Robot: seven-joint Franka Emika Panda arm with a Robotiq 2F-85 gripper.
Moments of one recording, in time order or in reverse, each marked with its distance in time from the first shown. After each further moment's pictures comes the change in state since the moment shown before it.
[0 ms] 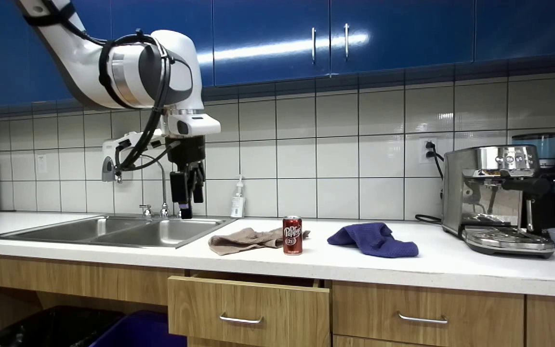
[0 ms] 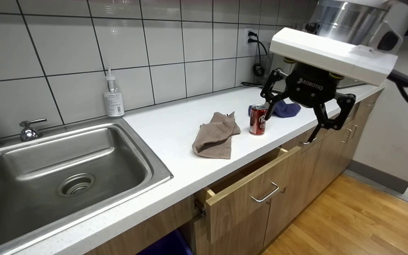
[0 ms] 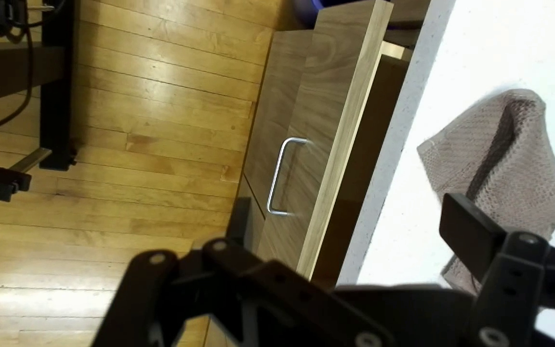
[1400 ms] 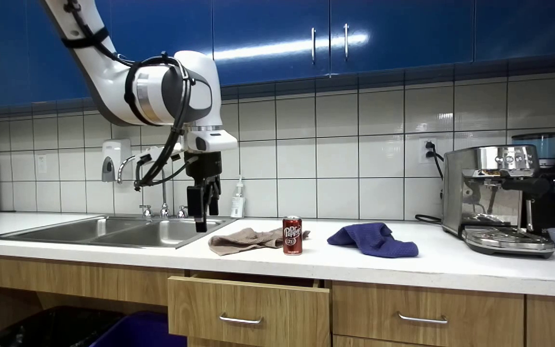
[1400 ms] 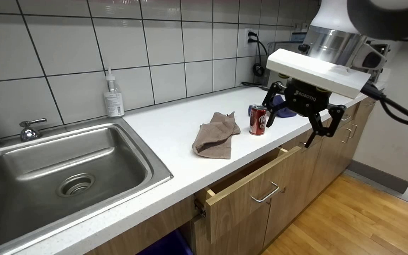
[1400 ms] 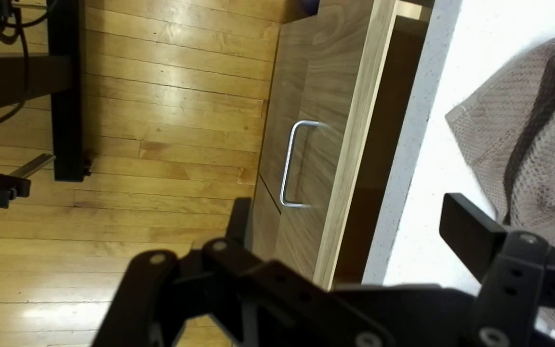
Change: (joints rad) arm 0.002 0.115 -0.074 0.035 -0.004 0.040 0.001
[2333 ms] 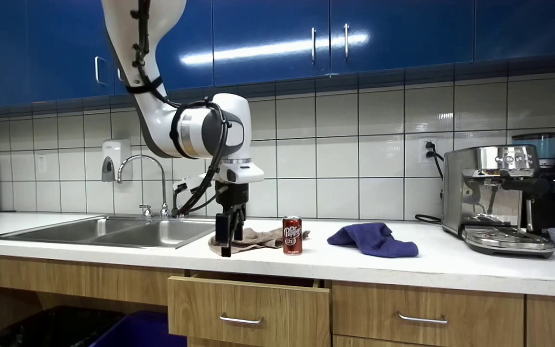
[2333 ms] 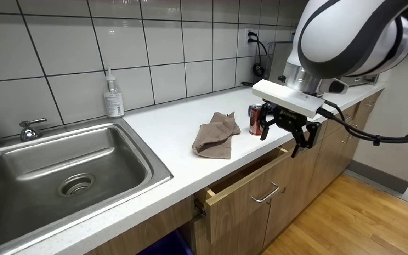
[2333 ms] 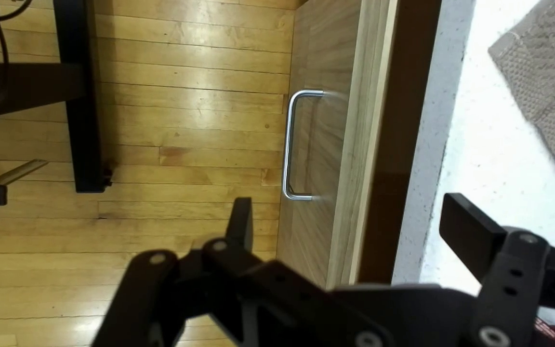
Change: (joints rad) arm 0.015 0.278 -0.095 0.159 0.007 0.032 0.001
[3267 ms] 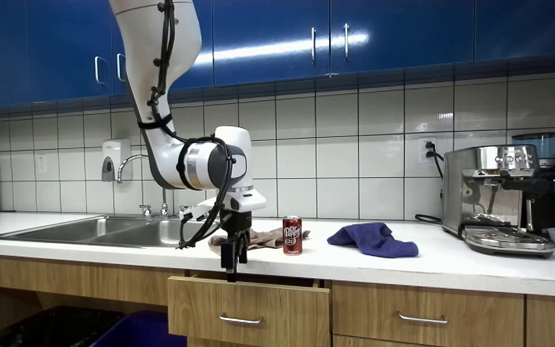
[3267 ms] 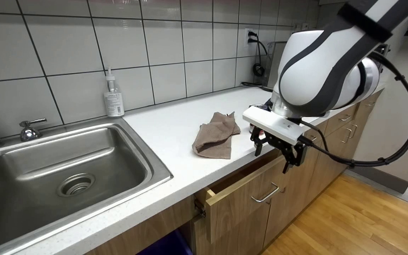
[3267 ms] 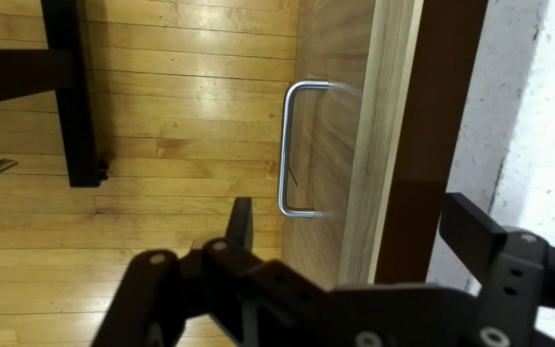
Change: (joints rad) arm 0.096 0.189 -0.089 0.062 -0.016 0.107 0.028
